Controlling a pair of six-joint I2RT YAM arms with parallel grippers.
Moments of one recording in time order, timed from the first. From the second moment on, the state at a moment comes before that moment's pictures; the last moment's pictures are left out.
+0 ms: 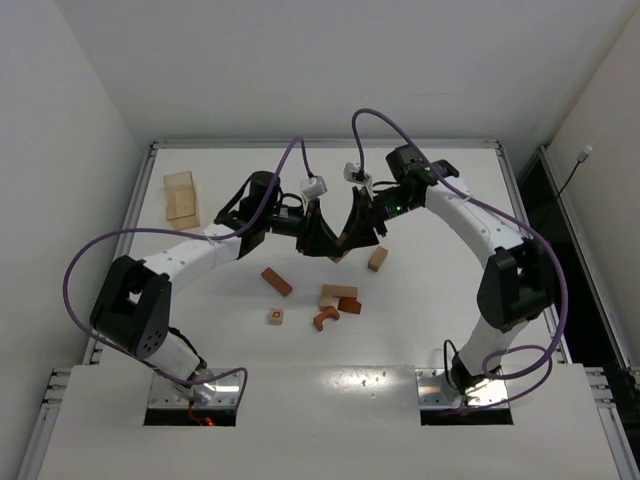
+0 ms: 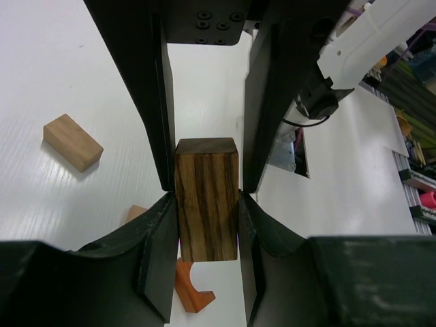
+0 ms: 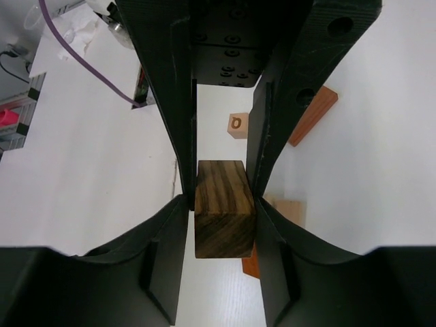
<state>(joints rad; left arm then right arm) -0.50 1.54 1.03 0.14 1.07 -0.18 0.36 1.73 1.46 -0.94 -1.21 -0.74</state>
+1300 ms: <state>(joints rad) -0.14 1.48 1.02 -0.06 0.91 -0.20 0.36 1.89 1.69 -0.85 -0.51 -0.69</state>
